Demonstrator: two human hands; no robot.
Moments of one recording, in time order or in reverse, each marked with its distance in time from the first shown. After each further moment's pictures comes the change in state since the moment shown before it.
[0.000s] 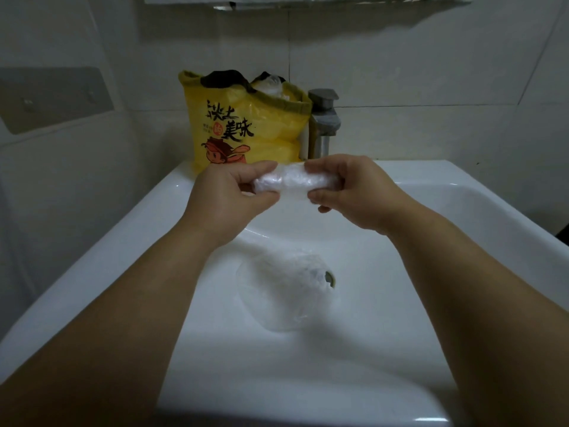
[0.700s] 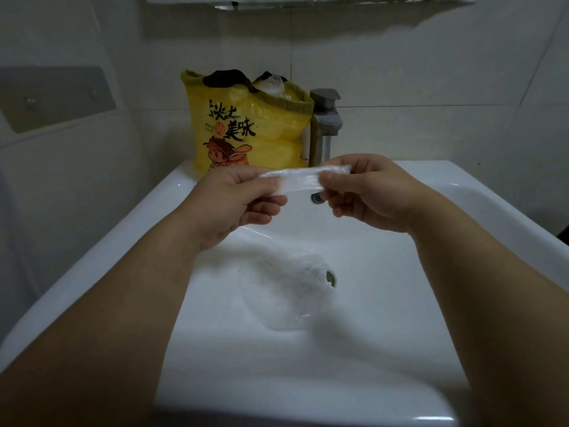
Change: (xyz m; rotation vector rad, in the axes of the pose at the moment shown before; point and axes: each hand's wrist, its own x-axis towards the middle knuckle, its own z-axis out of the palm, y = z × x) left_hand 0.002 0.011 -0.009 -0.437 -0.281 -0.334; right_hand 0.000 0.001 -0.013 0.624 -0.202 0.215
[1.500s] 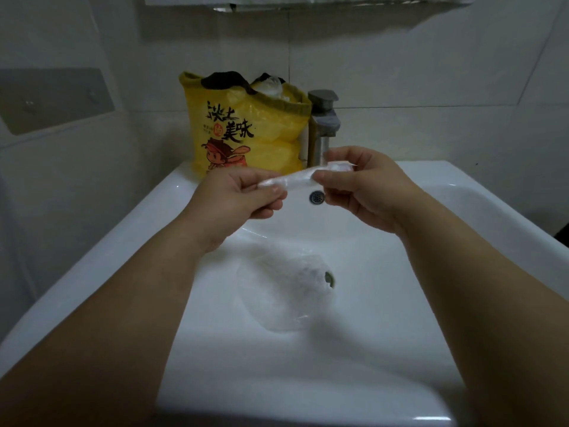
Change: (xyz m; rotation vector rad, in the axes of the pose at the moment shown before) left_hand 0.005 -0.010 0.002 0.088 0.065 0.142; right_hand 0.006 0.002 0.007 0.160 0.233 -0.020
